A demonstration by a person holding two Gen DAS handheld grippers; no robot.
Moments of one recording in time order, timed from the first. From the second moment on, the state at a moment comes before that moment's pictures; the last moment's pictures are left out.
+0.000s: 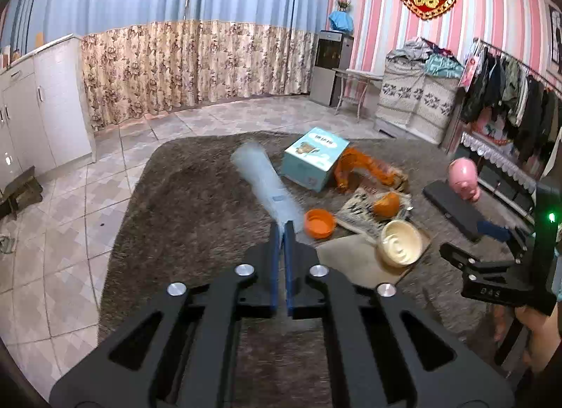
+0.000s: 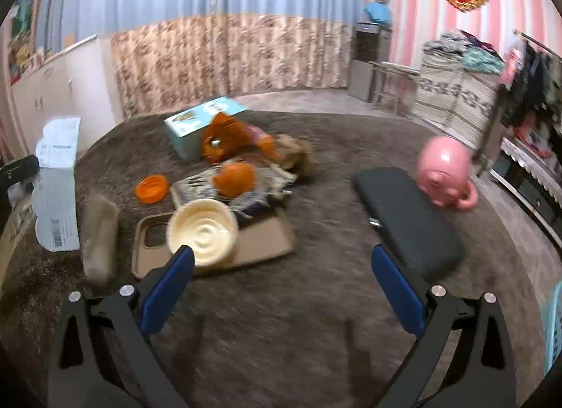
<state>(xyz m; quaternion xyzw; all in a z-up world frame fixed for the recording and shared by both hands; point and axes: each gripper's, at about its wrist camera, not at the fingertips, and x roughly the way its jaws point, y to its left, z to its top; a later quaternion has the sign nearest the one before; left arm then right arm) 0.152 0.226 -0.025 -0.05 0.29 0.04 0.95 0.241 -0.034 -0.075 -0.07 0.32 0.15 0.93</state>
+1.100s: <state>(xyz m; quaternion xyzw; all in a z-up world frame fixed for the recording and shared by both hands) 0.159 0.111 0.011 -0.03 0.25 -0.04 0.97 0.185 -0.182 -0.021 -0.03 0.28 0.07 0.96</state>
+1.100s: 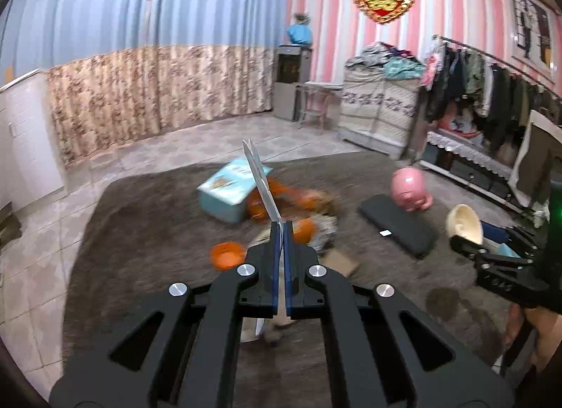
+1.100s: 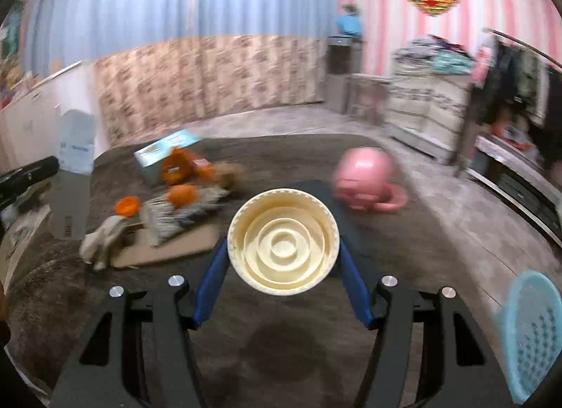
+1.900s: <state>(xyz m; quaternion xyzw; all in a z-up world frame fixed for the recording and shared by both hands) 0.170 -0.178 0.012 0.01 0.25 -0.24 0.94 0.127 -0.481 -0.034 0.05 0.28 -0.21 0.94</state>
